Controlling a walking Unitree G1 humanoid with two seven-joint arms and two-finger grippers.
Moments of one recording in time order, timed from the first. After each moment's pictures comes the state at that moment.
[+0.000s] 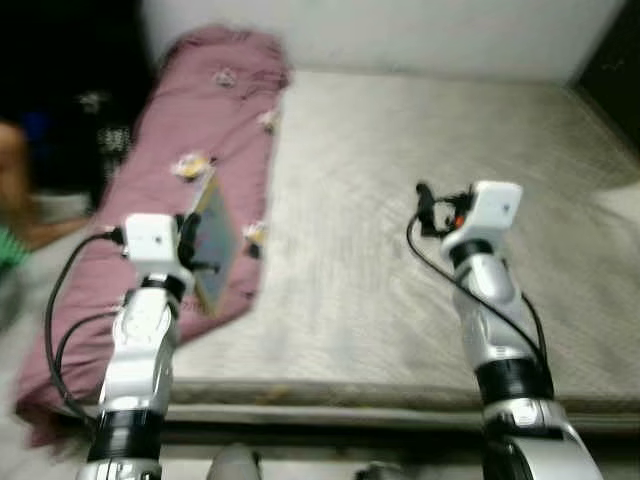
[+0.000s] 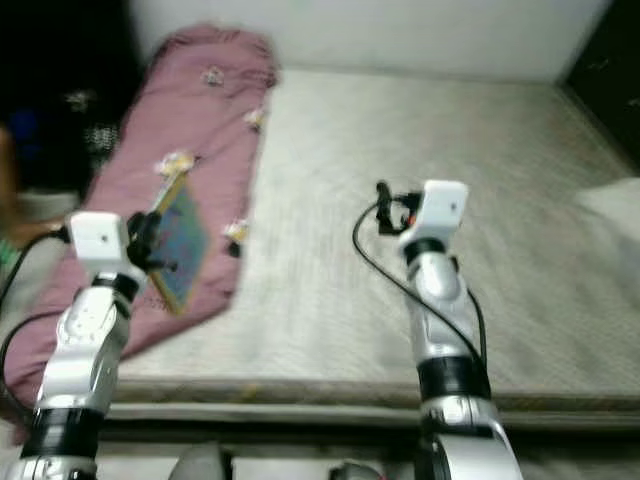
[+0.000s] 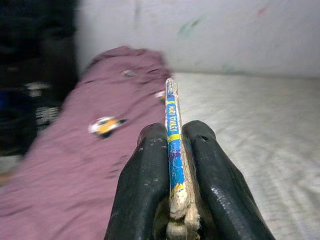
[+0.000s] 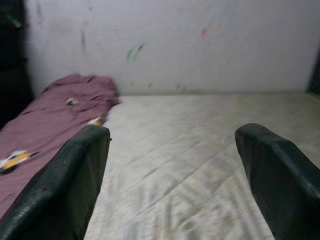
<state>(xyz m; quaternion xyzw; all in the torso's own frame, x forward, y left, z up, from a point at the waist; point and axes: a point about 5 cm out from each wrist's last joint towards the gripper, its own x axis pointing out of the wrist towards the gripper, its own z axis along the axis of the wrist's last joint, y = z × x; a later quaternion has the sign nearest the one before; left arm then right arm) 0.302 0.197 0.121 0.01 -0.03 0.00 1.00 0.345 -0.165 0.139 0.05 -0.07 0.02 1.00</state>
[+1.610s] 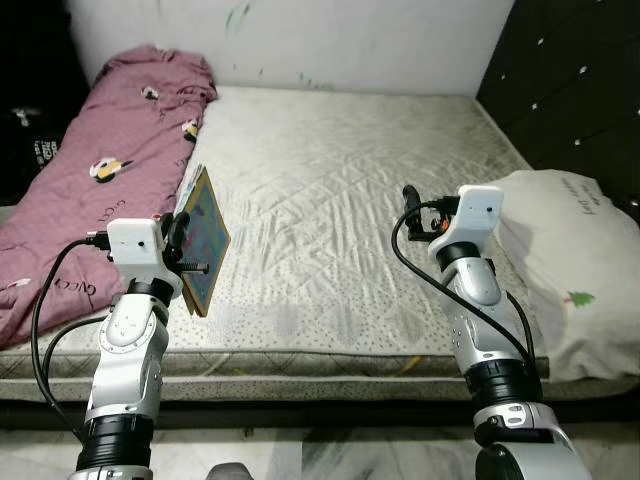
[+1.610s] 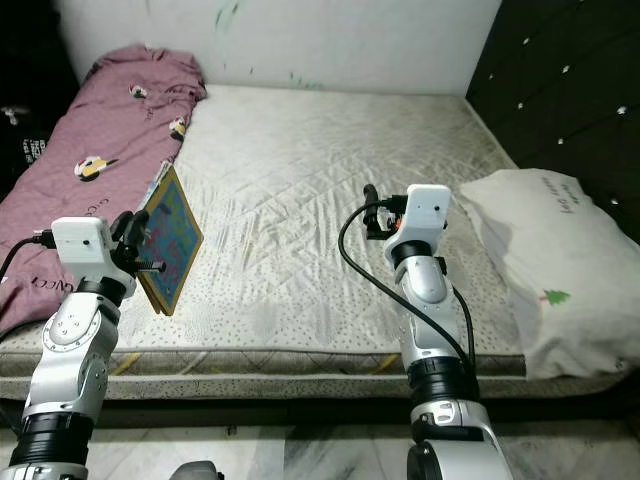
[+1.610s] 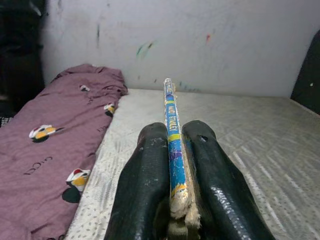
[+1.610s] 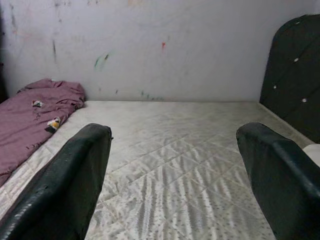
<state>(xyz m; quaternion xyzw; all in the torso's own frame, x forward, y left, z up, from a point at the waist) 0.296 0.205 0.119 -0.01 -0.05 -0.01 1.00 0.342 -0.160 0.134 0.03 -0.06 0.02 1.00</state>
